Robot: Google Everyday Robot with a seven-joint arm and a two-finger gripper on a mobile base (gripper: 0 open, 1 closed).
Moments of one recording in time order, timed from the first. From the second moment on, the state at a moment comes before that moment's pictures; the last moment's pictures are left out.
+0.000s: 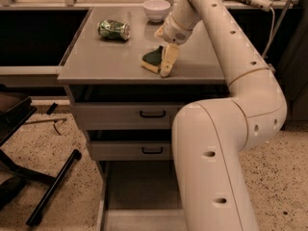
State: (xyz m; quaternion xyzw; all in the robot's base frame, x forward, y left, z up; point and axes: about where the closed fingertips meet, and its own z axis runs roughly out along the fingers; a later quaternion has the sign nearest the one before) arm 0.778 -0.037 0.835 -0.73 0.63 0.09 0.24
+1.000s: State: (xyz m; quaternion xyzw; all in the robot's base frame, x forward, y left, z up) arm 0.783 -0.033 0.833 -0.73 0.63 0.09 0.25
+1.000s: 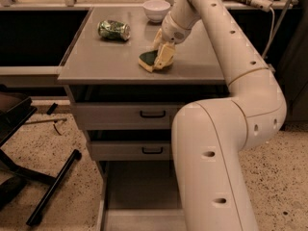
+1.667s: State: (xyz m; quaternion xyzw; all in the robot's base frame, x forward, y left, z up) arm 0.779 -0.049 0.868 -0.72 0.63 0.06 0.28
